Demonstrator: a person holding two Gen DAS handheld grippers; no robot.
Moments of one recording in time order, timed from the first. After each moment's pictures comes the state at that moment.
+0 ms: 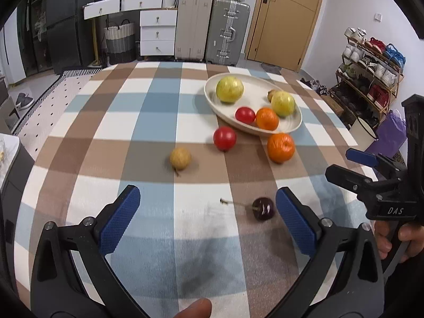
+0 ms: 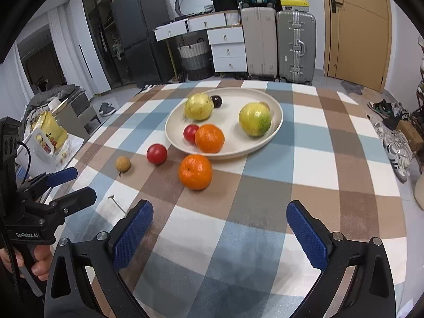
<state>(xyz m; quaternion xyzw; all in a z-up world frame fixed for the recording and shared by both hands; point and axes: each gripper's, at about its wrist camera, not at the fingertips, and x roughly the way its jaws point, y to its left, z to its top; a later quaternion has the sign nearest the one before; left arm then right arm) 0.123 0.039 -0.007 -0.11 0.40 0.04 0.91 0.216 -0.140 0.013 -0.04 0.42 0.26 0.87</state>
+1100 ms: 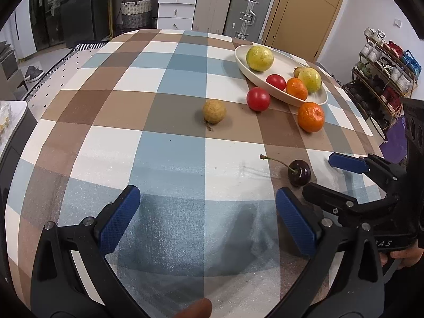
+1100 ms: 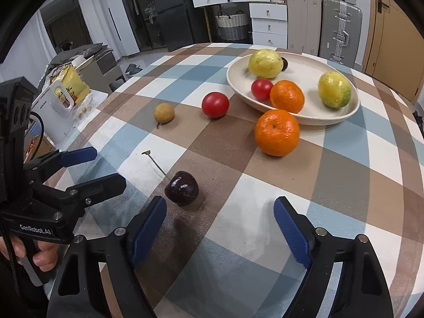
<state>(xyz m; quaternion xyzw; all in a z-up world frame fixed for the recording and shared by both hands) 0.108 0.062 -0.050 -0.14 0.44 0.07 0.88 0.191 -0.068 -0.030 -0.11 0.46 0.34 0.81</state>
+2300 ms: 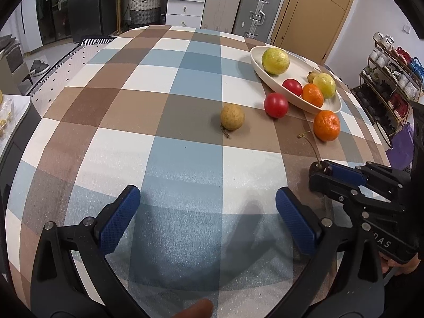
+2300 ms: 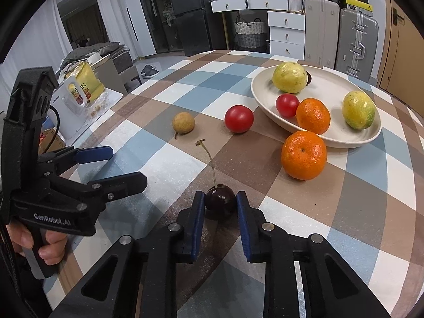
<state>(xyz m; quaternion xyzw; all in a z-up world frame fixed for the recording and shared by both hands) 0.120 0.078 -0.057 -0.15 0.44 0.09 0.88 0.195 -0.048 -0.030 -0.11 0.44 0.38 0.81</state>
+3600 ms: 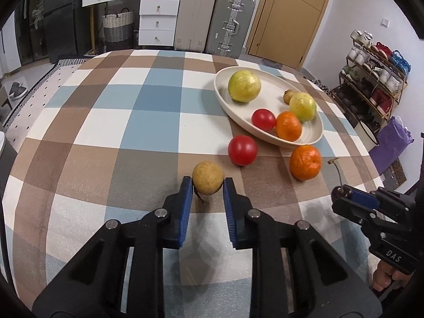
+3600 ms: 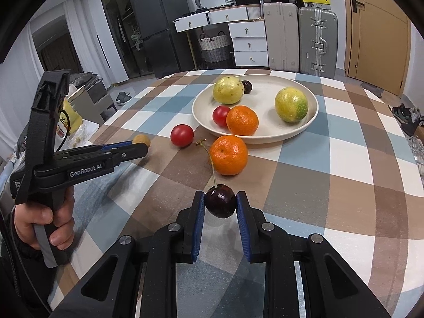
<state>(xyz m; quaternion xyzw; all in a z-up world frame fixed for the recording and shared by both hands) 0.181 0.063 -0.042 -0.13 0.41 0.03 0.90 0.205 -0.114 -0.009 -0.05 0.42 0.31 0.85</state>
